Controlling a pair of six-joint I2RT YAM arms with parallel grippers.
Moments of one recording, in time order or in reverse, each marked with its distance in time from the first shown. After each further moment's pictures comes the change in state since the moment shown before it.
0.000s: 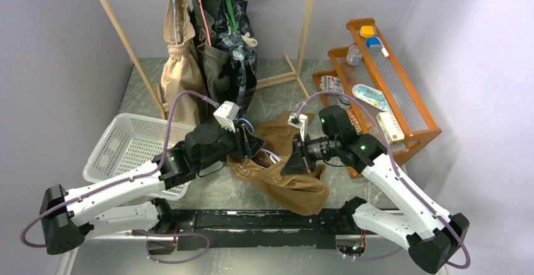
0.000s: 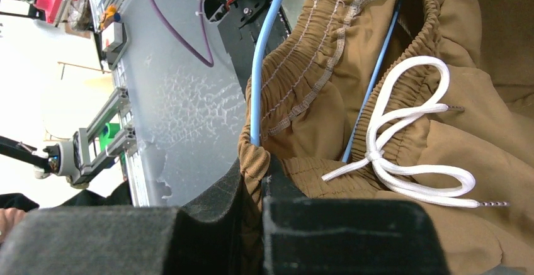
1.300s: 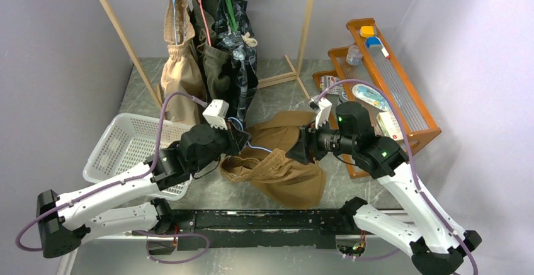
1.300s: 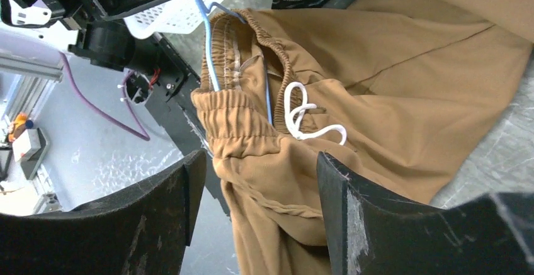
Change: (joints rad) left arm -0.002 -0.063 0.012 -0.119 -0.182 -0.032; right arm 0.002 -0.075 0.148 -0.067 0.428 0.106
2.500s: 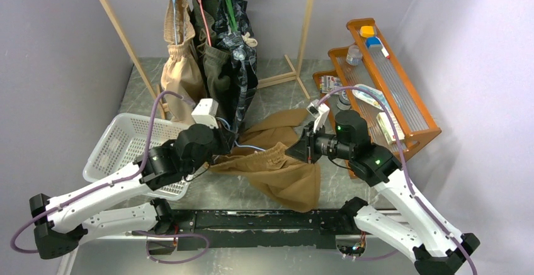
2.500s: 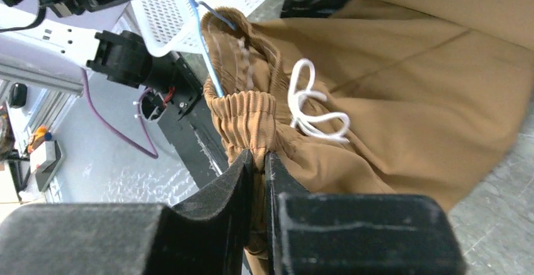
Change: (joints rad) left arm -0.018 -0.011 0.106 -0.251 -0.158 -0.056; right arm 0.017 -0.069 -0.170 0.227 -0.049 0.074
